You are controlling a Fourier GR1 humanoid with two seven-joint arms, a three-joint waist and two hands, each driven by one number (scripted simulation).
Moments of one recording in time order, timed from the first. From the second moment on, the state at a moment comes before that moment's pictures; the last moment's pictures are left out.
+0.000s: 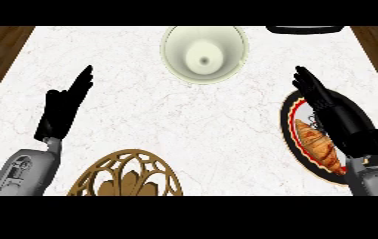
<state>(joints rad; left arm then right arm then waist) -0.24 0.40 -0.11 -1.34 0.06 0.07 0.15 -0.14 -0.48 0.16 -1.59 -0.25 0.09 -0.03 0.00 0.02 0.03</state>
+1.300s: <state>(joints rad) -0.17 0.22 -0.27 -1.54 0.12 -0.05 0.05 -0.13 -0.71 -0.01 -1.26 0.28 -0.36 0.66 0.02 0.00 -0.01</state>
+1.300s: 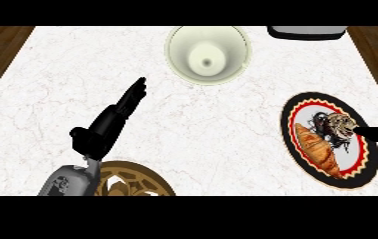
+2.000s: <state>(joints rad) -0.16 0.20 -0.26 -1.56 0.10 -0.04 0.06 -0.42 -0.76 0.05 -1.24 -0.02 0.16 1.10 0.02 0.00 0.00</state>
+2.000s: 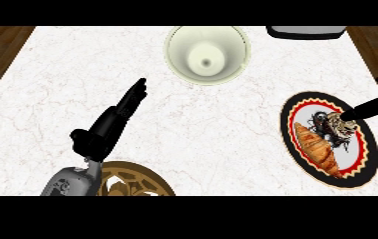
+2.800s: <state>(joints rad) -0.14 0.20 -0.22 -1.57 0.09 -0.08 0.05 -0.47 -0.67 0.14 -1.19 0.12 0.14 1.11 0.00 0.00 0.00</state>
